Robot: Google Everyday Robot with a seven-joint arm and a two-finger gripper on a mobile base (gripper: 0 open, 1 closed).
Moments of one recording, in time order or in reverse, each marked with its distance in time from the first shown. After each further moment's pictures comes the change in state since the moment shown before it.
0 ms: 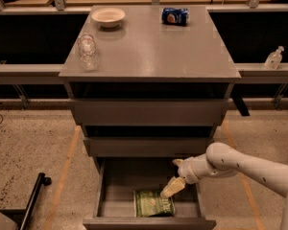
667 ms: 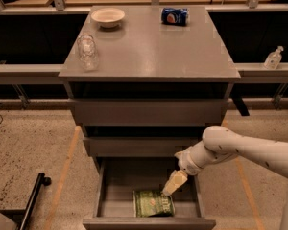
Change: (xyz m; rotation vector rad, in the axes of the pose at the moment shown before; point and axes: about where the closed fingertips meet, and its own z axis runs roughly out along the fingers) arm -0.034 0.025 -0.047 0.005 0.177 -0.032
